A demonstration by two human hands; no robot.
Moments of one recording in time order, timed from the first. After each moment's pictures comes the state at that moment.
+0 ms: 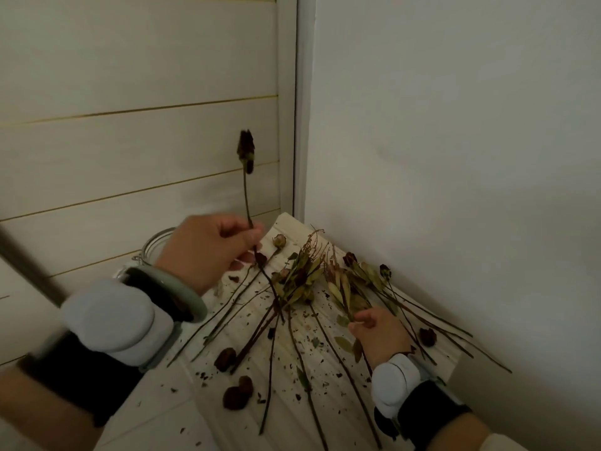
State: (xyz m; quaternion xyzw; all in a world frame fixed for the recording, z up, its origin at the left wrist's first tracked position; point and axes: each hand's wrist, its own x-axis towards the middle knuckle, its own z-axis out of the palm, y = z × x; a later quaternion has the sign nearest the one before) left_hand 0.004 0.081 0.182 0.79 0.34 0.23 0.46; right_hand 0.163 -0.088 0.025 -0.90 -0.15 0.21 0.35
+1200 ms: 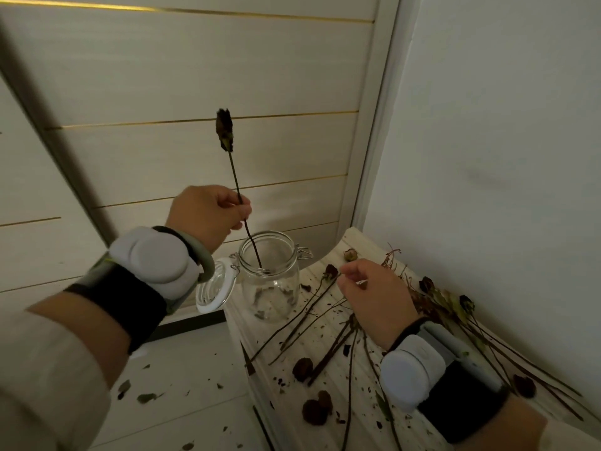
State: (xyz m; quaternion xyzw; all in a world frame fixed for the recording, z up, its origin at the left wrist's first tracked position) left_hand -0.067 0.200 0.183 0.77 0.45 0.30 0.34; right_hand 0.079 0.026 0.118 -0.83 -0.40 0.12 0.37
